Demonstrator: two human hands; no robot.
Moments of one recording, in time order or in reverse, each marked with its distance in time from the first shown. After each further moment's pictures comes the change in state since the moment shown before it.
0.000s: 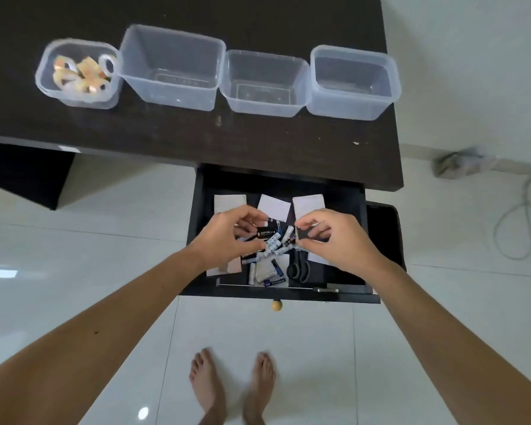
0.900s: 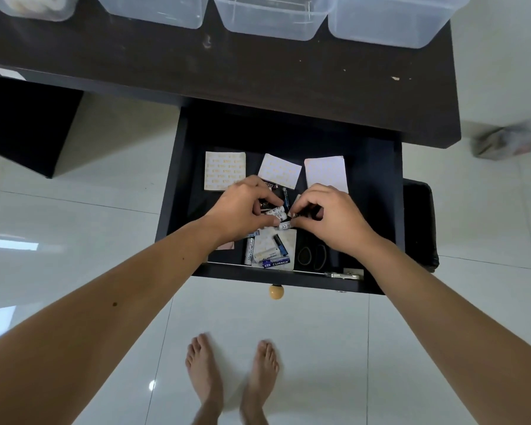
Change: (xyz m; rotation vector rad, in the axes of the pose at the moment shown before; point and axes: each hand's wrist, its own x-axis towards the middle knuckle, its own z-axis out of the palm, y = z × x) left_hand 0.052 -0.055 0.064 0.315 0.021 0.008; right_hand 0.052 0.084 0.067 -0.129 0.004 -0.171
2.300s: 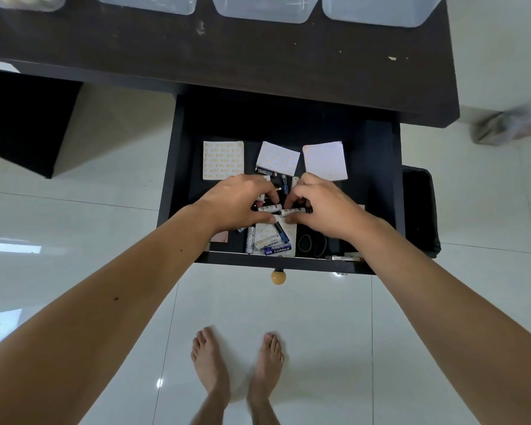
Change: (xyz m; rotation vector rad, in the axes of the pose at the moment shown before) left_hand -0.004 -0.001 -0.012 0.306 -0.150 0.163; right_hand 0.003 -0.010 0.005 -0.166 -0.191 -0.008
